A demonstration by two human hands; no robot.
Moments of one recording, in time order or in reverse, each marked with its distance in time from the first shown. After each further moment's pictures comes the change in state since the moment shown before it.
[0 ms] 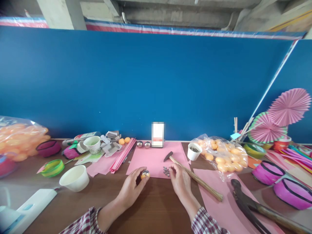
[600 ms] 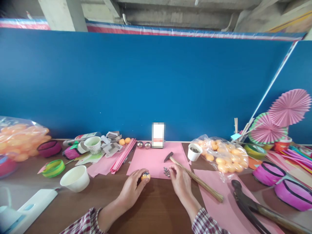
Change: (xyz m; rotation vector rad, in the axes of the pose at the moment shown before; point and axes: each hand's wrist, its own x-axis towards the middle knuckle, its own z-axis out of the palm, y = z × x) left_hand 0.000 0.006 -0.005 0.007 -0.086 0.009; right_hand 0.000 0.005 0.004 -0.007 -0.016 0.034
